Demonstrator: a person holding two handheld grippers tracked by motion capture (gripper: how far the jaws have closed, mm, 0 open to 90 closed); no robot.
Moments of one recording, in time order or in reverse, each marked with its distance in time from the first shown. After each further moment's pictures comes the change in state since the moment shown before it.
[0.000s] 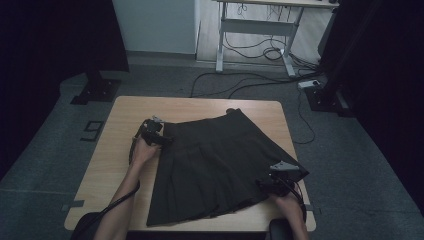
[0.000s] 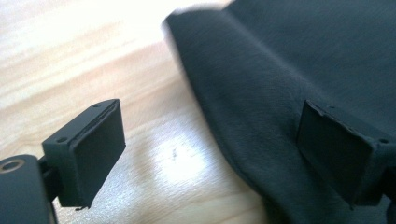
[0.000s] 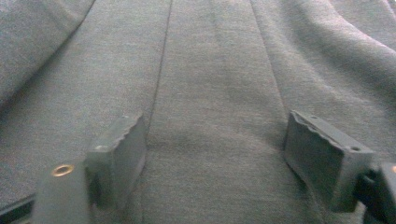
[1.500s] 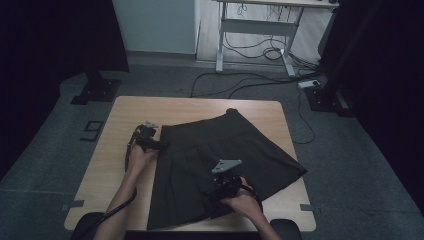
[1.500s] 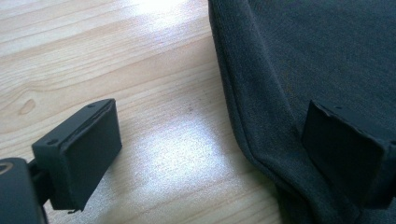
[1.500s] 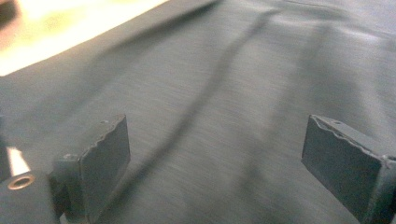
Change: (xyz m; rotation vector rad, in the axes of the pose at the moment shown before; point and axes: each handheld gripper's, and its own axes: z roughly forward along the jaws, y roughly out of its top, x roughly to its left) left arm 0.009 -0.024 -0.010 -0.045 -0.025 -0.079; right arm 0.162 0.079 0.015 -0.012 0.444 -0.309
